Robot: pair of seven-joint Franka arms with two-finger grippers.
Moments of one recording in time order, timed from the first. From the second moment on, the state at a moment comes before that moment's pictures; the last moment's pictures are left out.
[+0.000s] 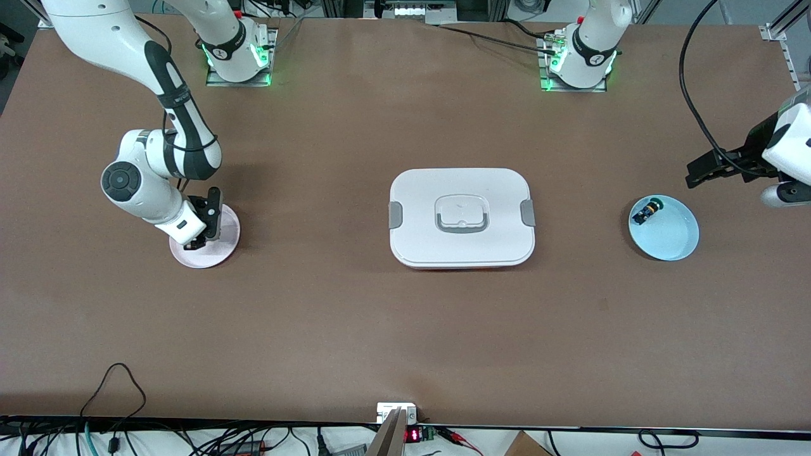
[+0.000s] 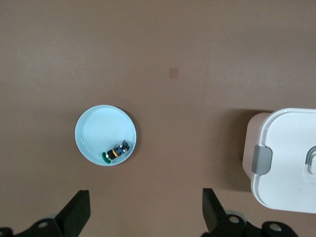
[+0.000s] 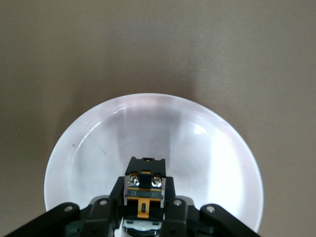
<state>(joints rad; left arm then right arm) 0.07 0.10 -0.08 -1.53 0.03 1.60 -0.13 0.19 0.43 -0.16 -2.16 0.02 2.55 -1.58</state>
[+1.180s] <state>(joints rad) 0.11 0.10 -0.08 -1.57 0.03 1.64 -0.19 0.17 0.31 -0.15 -1.79 0.15 1.96 -1.13</state>
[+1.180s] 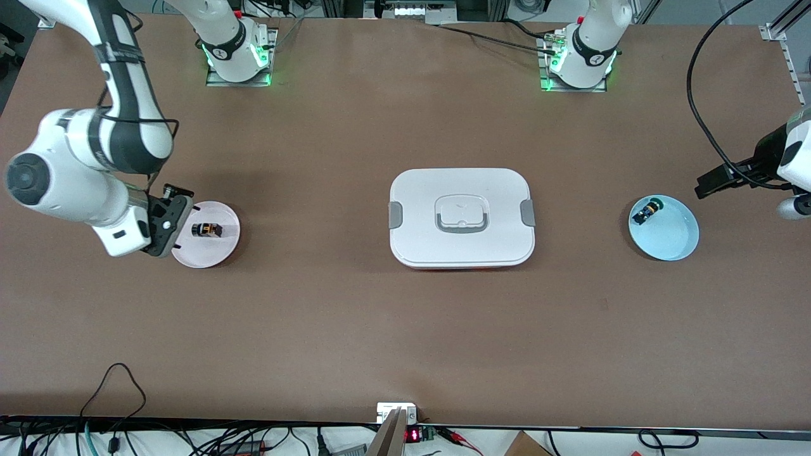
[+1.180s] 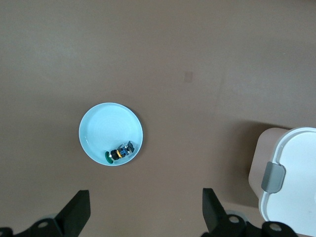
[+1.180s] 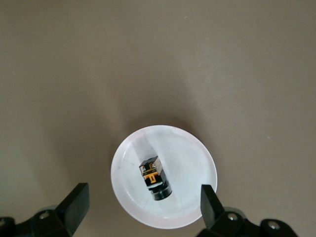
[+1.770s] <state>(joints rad) 0.11 0.10 -0.08 -1.57 0.03 1.64 -0.19 0.18 0.23 -0.13 -1.67 0.19 1.71 -0.22</state>
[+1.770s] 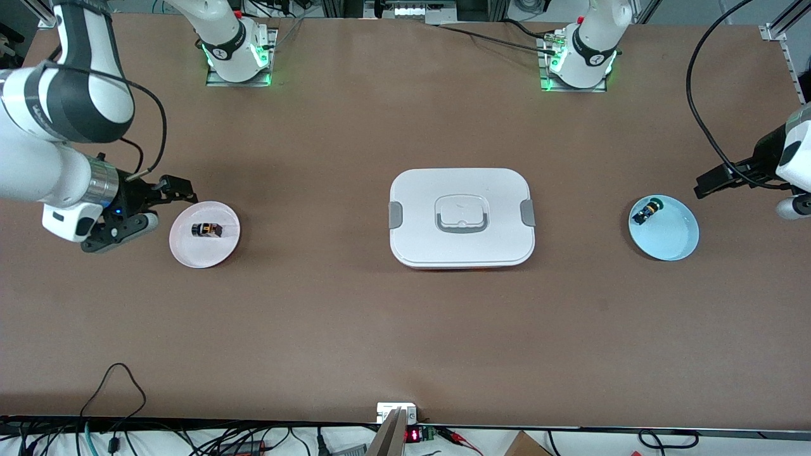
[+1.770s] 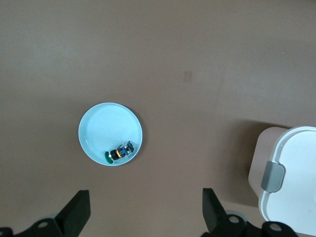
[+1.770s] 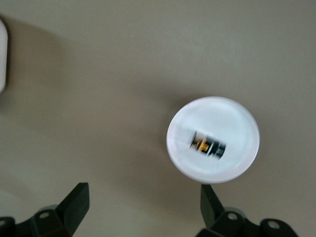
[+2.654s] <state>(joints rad) 0.13 0.10 -0.08 -1.57 -0.01 1.64 -0.15 0.03 0.20 -0.15 -1.44 0.01 1.51 0.04</state>
